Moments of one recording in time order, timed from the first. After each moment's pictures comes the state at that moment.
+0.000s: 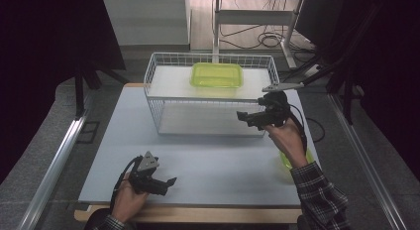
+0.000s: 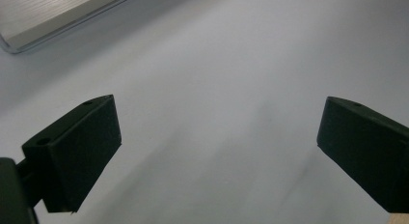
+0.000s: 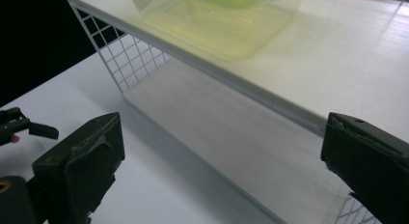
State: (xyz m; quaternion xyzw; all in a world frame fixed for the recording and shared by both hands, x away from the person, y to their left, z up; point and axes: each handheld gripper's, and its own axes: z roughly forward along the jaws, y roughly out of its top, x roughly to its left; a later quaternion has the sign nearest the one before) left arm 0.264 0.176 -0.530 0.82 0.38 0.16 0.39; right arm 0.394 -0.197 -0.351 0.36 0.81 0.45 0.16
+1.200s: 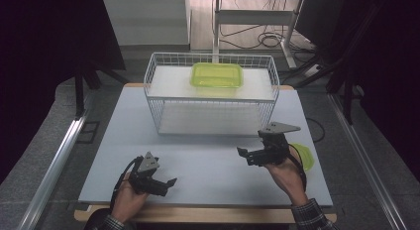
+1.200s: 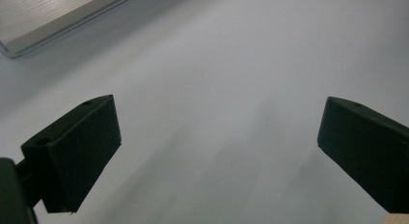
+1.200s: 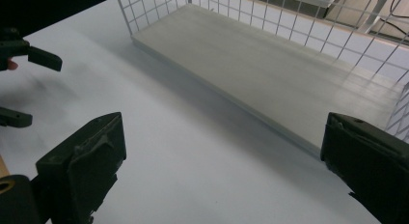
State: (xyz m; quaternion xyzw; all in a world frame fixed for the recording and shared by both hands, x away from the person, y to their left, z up) left arm 0.263 0.175 -0.529 0.83 0.37 0.16 0.39; right arm 0.330 -0.208 -0.423 0.34 0.82 0.43 0.16
